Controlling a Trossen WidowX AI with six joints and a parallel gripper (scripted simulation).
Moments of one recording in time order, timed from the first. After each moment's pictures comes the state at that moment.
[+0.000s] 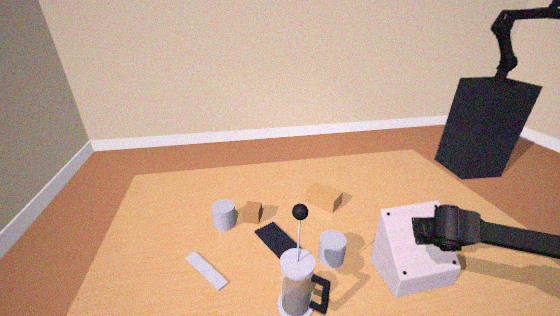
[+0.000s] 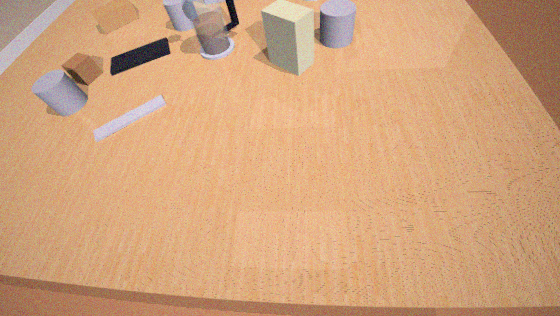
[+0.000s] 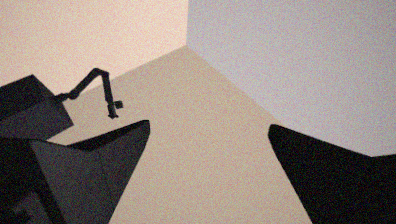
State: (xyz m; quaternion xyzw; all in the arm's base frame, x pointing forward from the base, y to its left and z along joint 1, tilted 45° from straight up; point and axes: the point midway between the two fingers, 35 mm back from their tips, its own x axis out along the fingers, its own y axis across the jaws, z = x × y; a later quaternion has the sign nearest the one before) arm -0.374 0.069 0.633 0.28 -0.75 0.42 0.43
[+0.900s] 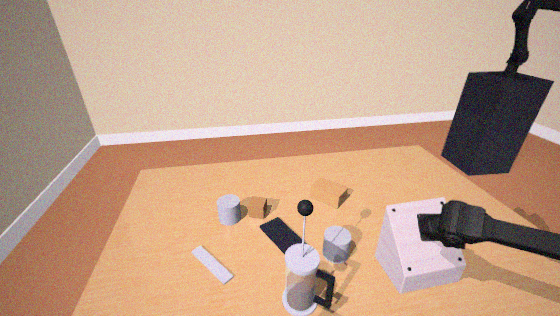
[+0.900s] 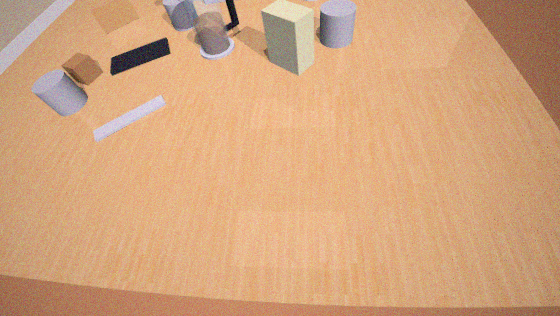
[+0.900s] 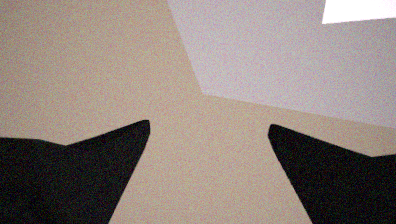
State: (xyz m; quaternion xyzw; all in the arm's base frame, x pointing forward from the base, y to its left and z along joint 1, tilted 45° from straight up) arm -0.023 0.033 0.697 0.20 -0.54 0.13 0.81
